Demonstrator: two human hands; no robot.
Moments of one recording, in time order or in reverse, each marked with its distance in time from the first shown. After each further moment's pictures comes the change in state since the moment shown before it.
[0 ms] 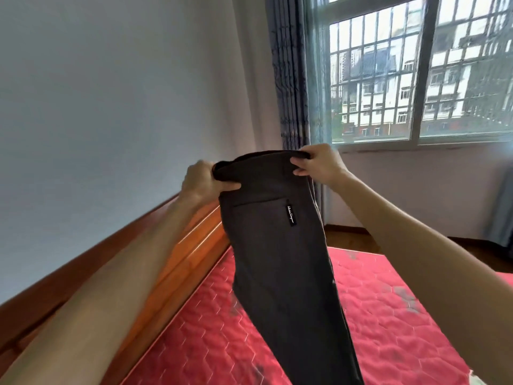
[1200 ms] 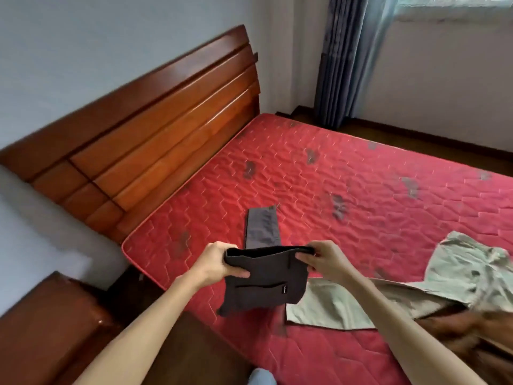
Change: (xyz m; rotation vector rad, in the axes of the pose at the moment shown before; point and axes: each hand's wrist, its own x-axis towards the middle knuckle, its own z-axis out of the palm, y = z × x) left_hand -0.442 -0.168 0.130 -0.199 -0.657 -0.430; right_hand -0.412 0.211 0.104 -0.127 -0.644 0.448
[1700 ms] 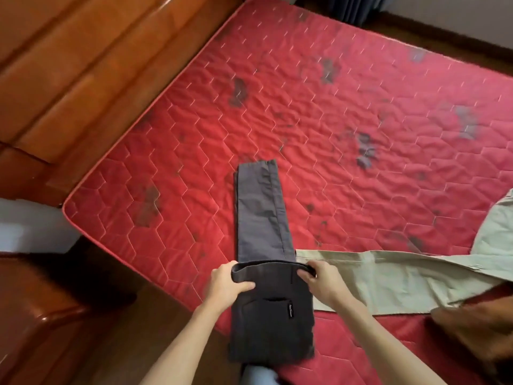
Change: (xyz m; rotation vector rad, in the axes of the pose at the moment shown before) left_hand 0.135 -0.197 0.162 -0.081 -0.080 -0.507; right_hand 0.153 0.183 0.160 -0.186 -0.128 0.433
